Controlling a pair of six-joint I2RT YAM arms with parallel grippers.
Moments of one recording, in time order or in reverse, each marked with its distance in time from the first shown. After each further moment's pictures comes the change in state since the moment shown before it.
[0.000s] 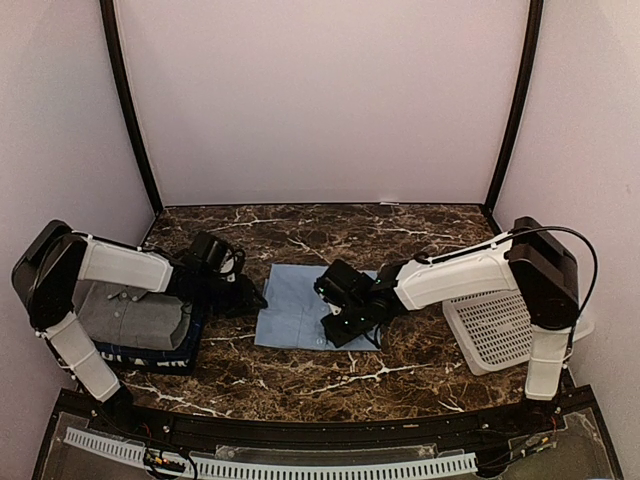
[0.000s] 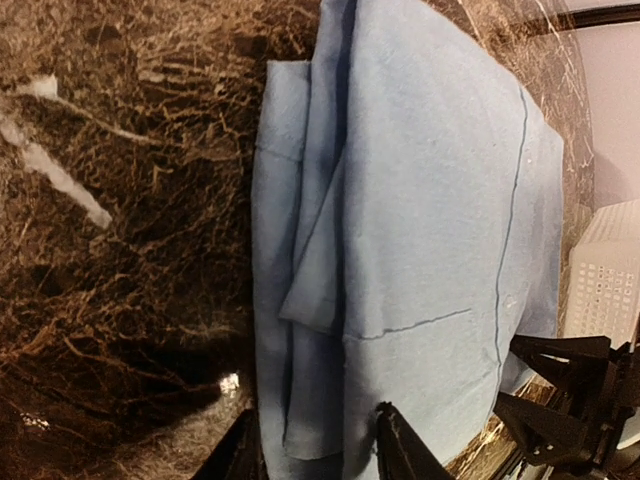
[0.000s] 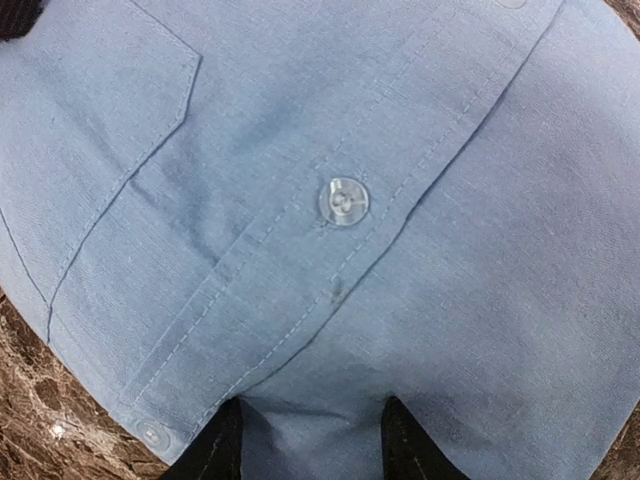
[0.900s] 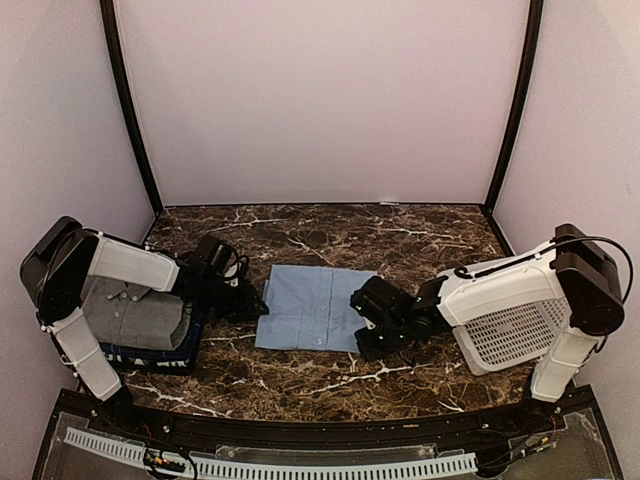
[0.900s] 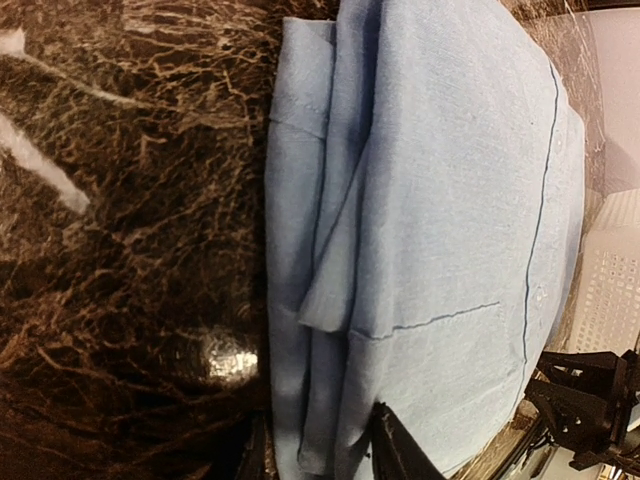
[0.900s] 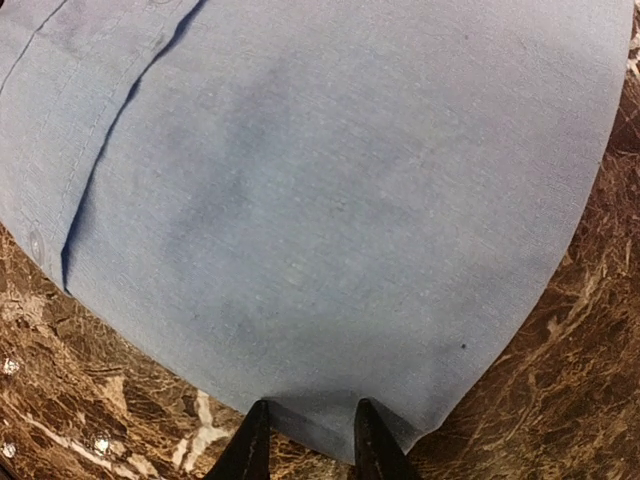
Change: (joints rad) left arm -0.003 0.065 0.017 -0.022 0.031 0.020; right arm 0.002 -0.230 -0.314 0.058 -0.006 0.159
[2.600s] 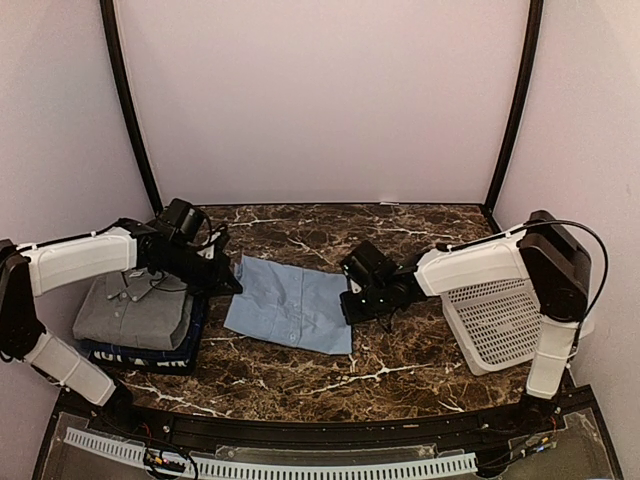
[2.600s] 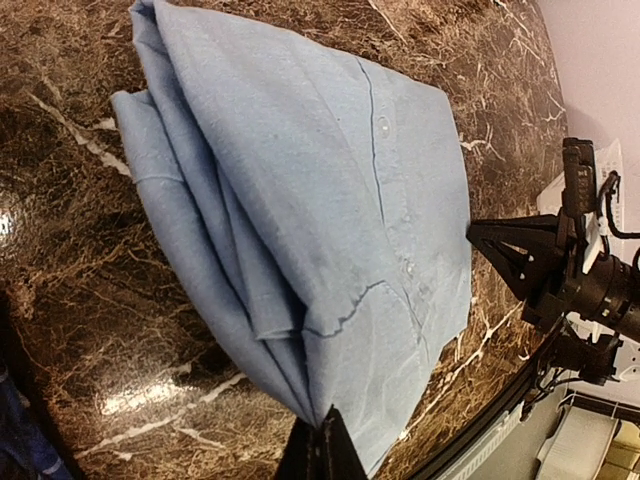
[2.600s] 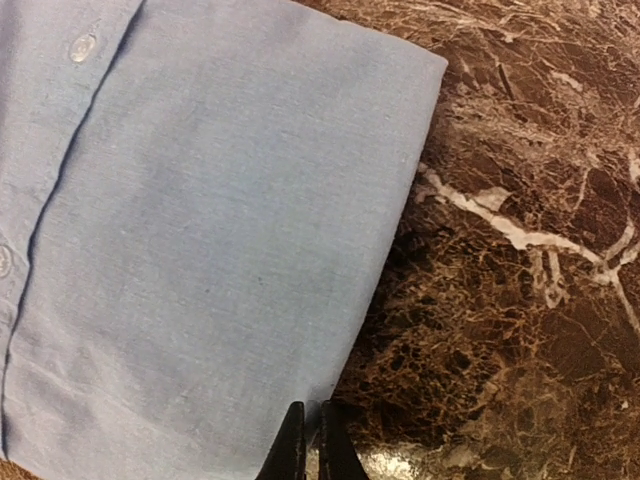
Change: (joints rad) left arm 0.065 -0.290 0.133 -0.414 0.016 0.164; right arm -0.140 0.157 0.223 0.061 -0.021 -0.037
